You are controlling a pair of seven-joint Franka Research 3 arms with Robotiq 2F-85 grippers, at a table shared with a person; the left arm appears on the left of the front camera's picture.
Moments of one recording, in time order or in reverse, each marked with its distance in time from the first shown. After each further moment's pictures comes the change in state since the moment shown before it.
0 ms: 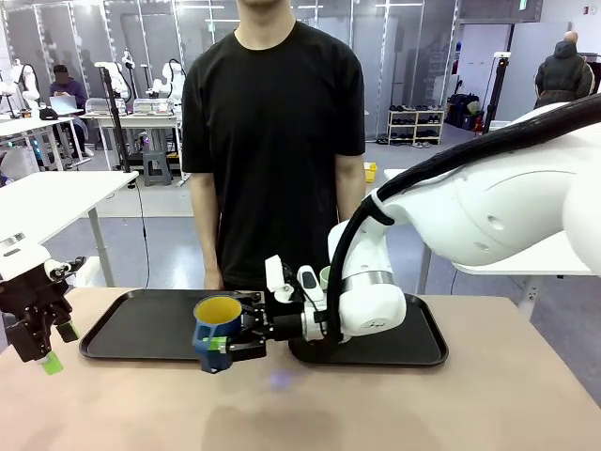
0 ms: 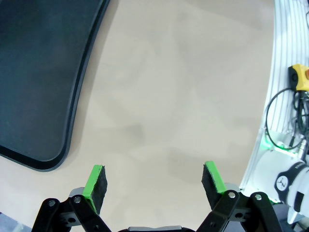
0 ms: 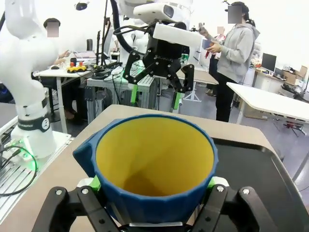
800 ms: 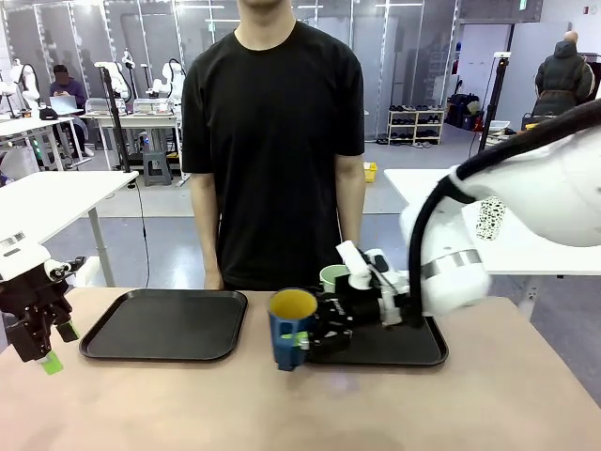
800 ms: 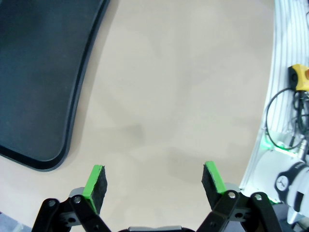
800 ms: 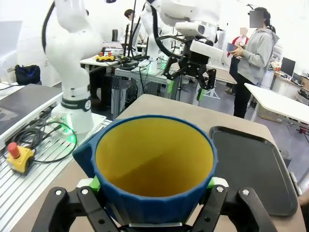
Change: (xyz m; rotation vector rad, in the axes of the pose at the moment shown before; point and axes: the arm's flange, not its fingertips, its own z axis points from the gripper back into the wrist) left arm 0.000 0.000 0.000 0.000 0.000 0.000; right arm 0.038 0.024 0.124 0.126 0.057 0.036
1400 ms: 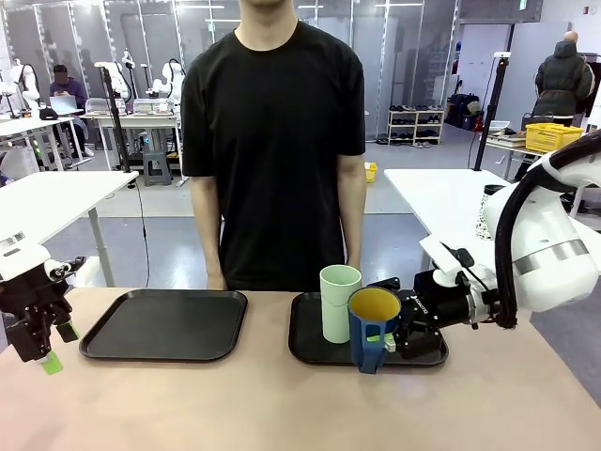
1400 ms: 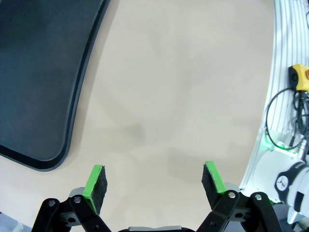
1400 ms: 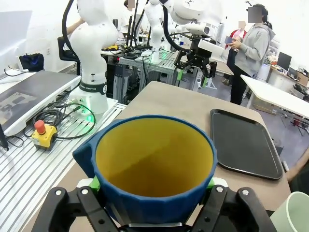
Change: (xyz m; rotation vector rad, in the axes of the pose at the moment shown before) left arm 0.000 0.000 0.000 0.000 0.000 0.001; right arm 0.020 0.059 0.120 -0.009 0.061 0.024
